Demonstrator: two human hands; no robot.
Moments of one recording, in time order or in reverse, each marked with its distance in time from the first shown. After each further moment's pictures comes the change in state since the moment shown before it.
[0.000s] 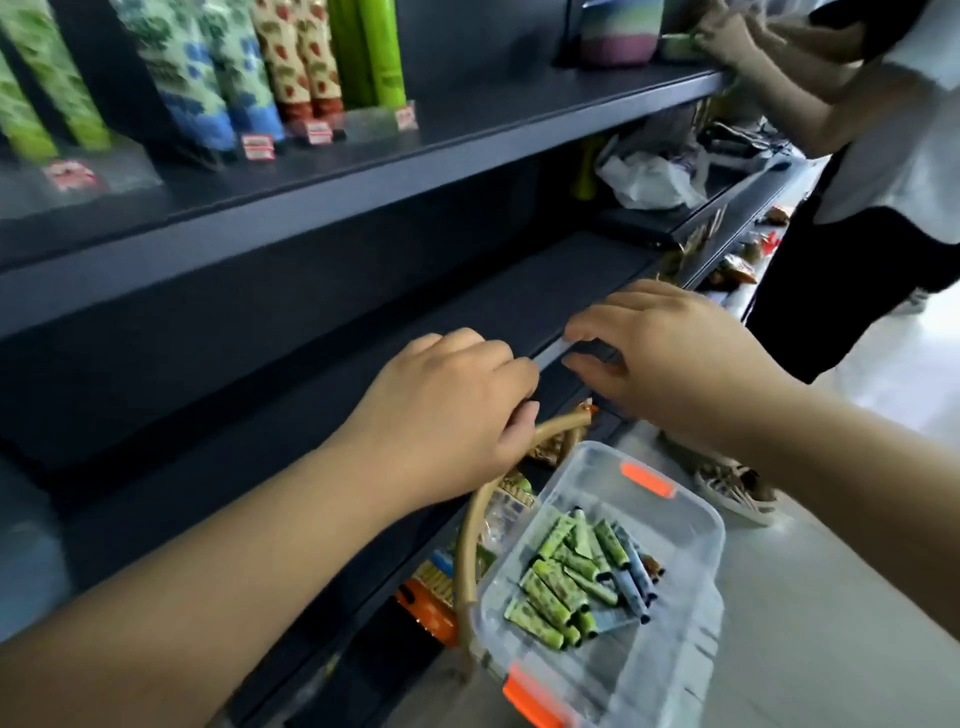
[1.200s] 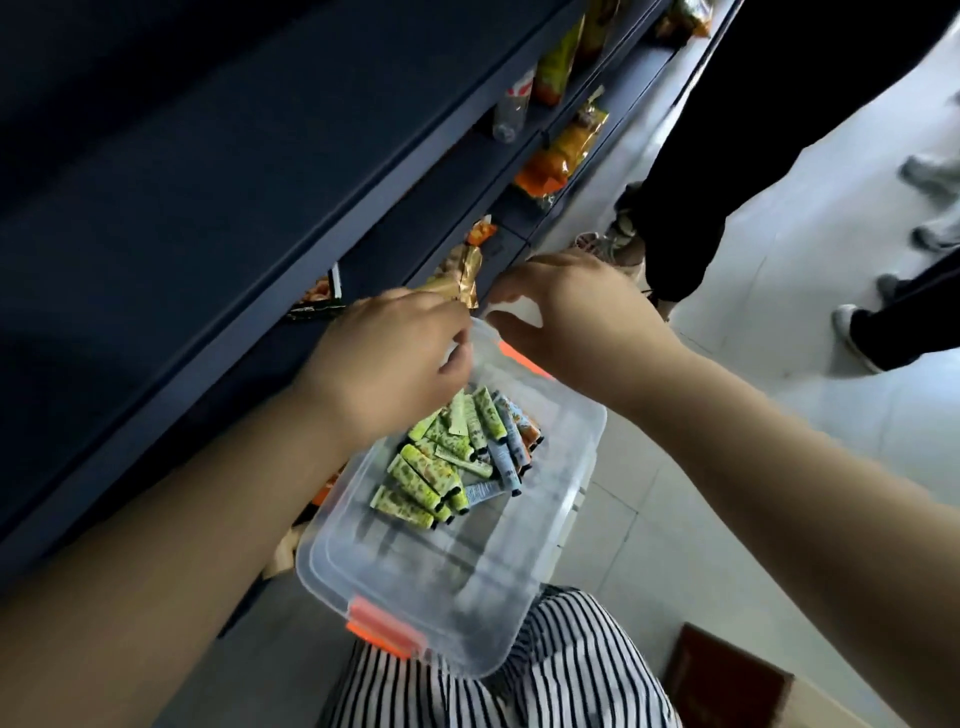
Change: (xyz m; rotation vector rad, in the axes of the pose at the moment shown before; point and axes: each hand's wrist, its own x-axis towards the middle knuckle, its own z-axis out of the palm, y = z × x) left_hand 0.135 0.036 0.229 -0.412 -0.385 -0.184; right_hand -0.044 0.178 0.145 0.244 -0.508 0.357
